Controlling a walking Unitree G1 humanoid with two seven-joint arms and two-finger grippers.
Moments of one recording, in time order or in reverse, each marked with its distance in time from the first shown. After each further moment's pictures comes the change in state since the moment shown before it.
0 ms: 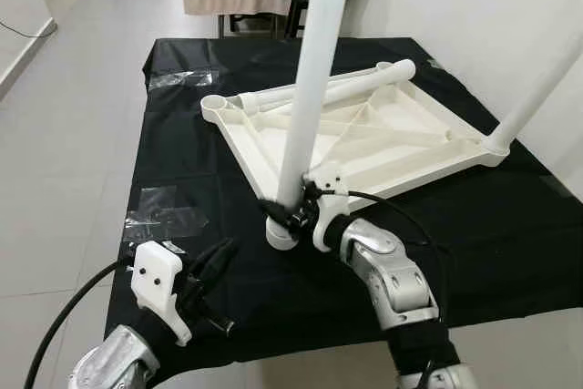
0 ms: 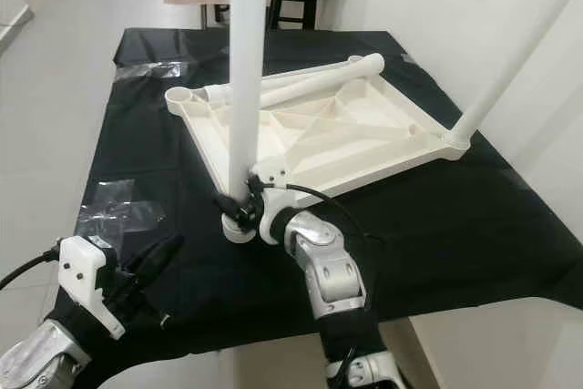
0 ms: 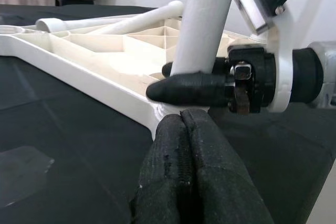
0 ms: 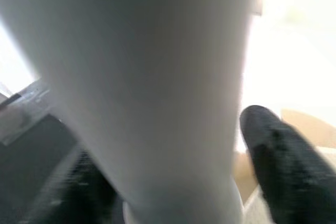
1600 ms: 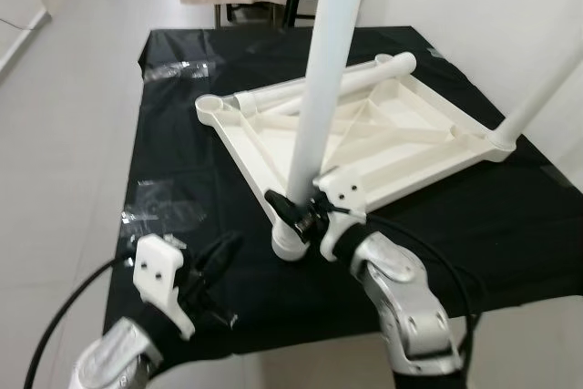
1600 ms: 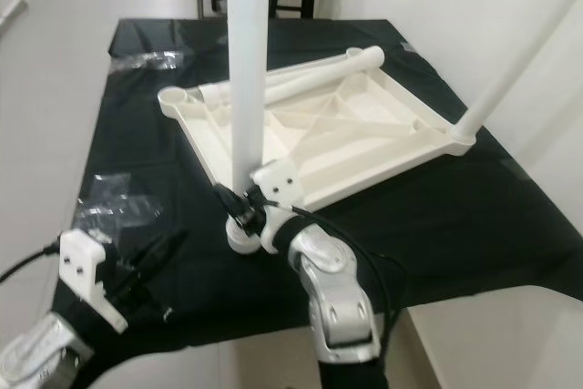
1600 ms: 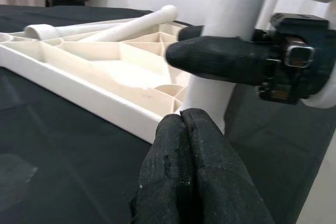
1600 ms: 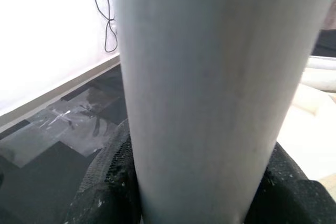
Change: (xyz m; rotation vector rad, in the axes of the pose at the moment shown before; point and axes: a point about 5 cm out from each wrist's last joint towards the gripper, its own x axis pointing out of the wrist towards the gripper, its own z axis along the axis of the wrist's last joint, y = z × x) left arm -0.003 -0.002 0.003 -0.014 -0.009 -0.003; right arm -0.024 0.040 0.016 -0.146 -0.115 -0.091
